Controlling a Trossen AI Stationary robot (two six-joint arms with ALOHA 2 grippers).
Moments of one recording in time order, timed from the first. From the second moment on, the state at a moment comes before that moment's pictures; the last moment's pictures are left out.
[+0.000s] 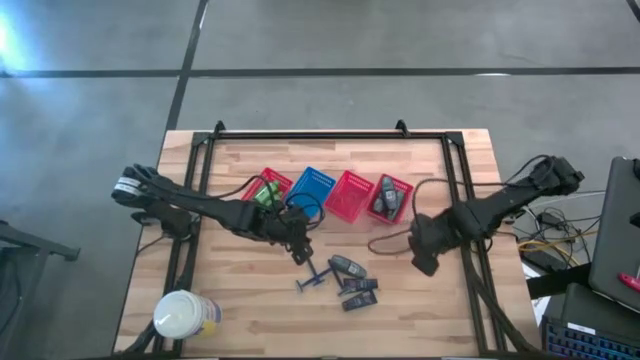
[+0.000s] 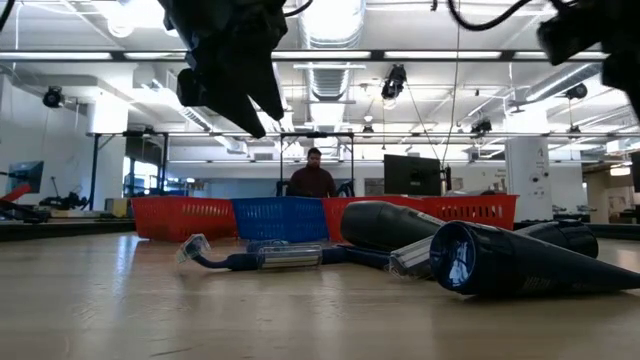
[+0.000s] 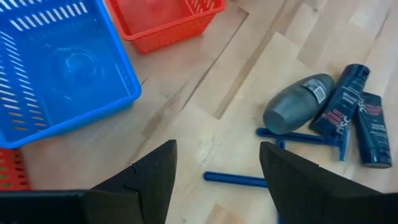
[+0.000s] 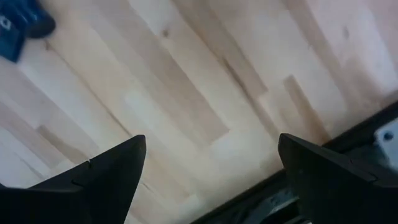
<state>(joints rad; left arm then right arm) -0.22 1.54 1.16 -0.58 -0.30 -0.76 0.44 1.23 0.97 -1.27 -0.02 1.13</state>
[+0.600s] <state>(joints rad) -0.39 1.70 1.19 -0.60 -0.21 -0.66 0.58 1.23 0.93 -1.21 0.00 1.30</state>
